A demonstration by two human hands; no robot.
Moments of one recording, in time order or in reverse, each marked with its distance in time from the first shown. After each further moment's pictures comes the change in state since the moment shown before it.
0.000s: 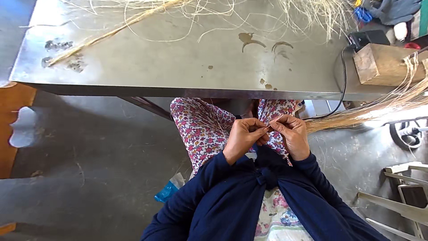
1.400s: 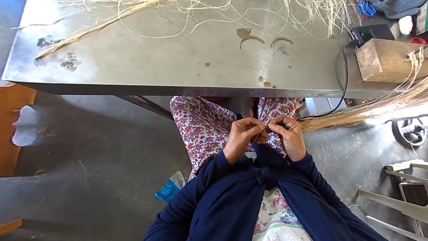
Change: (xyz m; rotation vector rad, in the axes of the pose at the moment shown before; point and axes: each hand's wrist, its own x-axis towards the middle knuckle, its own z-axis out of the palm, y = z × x) left_hand -0.001 -0.015 0.004 -0.272 0.062 -0.125; right_hand -0.006 0.012 -0.002 0.036 0.004 0.066
